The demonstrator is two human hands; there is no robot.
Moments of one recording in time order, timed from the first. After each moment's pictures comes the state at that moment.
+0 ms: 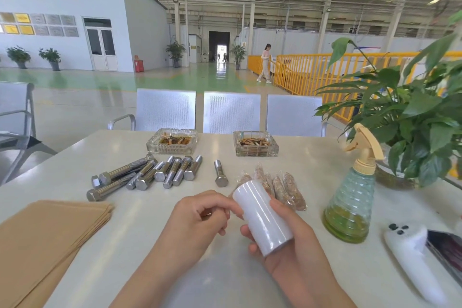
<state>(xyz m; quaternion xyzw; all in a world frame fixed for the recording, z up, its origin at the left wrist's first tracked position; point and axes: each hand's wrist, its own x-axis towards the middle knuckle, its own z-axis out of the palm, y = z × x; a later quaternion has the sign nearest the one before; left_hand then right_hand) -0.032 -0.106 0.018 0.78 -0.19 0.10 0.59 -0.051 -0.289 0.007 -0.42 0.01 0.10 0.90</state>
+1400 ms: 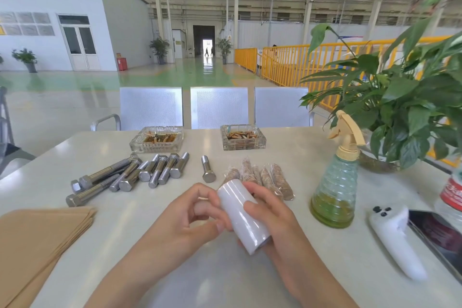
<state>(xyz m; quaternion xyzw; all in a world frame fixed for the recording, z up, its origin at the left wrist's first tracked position) -0.030 -0.092 0.012 0.74 -0.24 -0.05 0.63 -0.043 -0.289 -0.002 -0.61 -0.03 0.01 0.79</state>
